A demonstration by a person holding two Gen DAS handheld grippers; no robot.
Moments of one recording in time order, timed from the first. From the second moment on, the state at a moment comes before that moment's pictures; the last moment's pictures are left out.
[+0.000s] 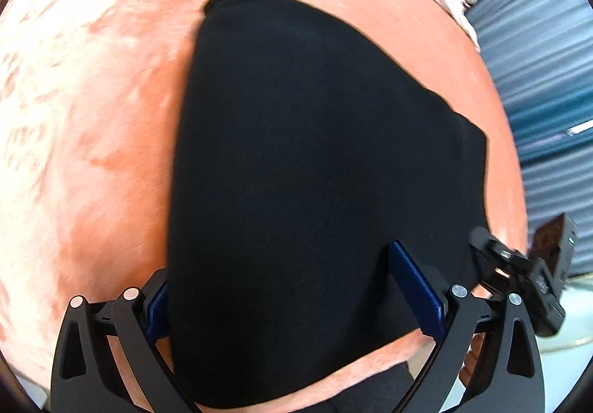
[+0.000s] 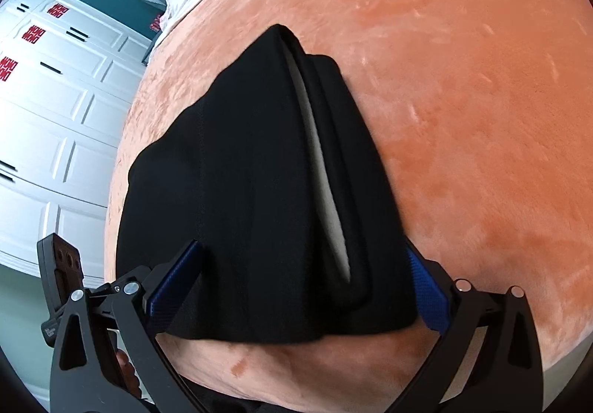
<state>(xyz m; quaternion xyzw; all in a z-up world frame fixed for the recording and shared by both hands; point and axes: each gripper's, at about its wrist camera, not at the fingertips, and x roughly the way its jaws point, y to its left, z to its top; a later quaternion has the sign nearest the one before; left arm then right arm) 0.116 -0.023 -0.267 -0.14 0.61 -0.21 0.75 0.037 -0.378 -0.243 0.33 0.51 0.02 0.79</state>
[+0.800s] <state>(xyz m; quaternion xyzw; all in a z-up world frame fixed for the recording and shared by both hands) 0.064 0.076 -0.253 -0.20 0.60 -0.23 0.74 -0.023 -0.395 -0.217 0.38 0.50 0.07 0.77</state>
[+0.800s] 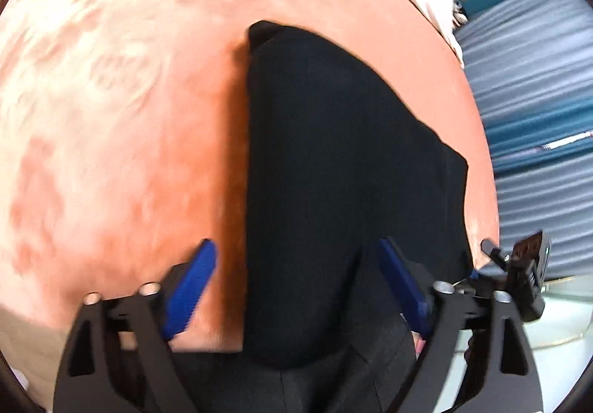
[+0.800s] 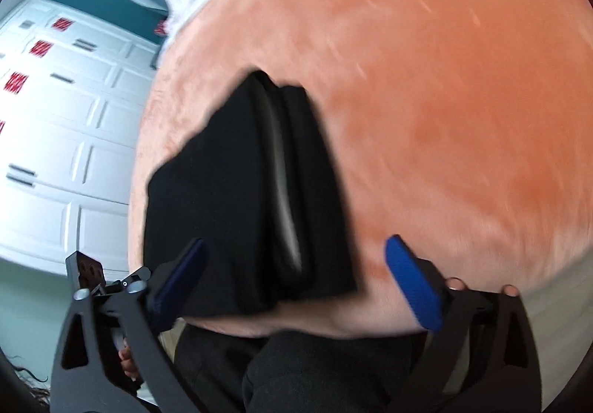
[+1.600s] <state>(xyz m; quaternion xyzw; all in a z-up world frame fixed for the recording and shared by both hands) 0.069 -0.026 -0.243 0.00 0.61 -0.15 0.78 0.002 -0.337 -0.237 0.27 0.54 0.04 0.80</state>
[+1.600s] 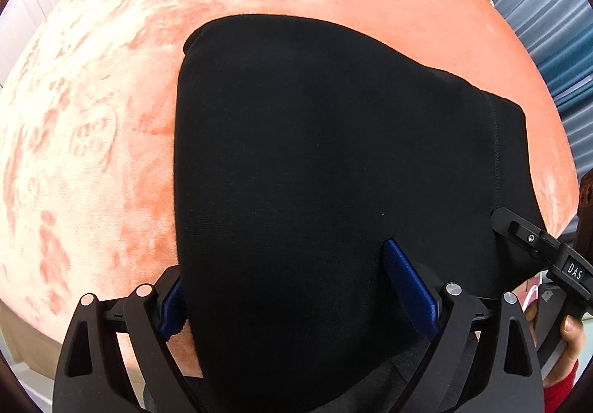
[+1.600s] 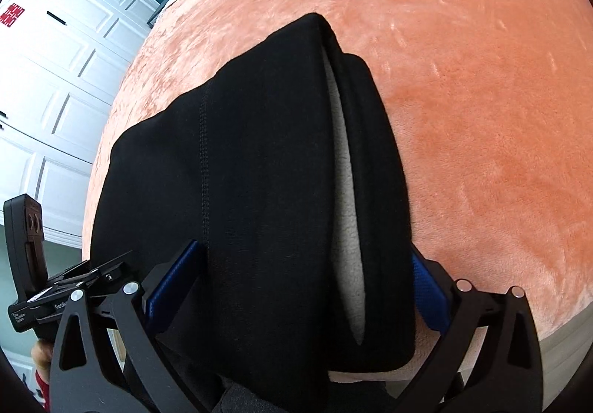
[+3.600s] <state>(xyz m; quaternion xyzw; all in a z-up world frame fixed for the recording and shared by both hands) 0.017 0.015 -0.107 -0.07 0.52 -0.23 0.82 -0.059 -0.312 -0.106 0.32 0.44 0.13 0.83</state>
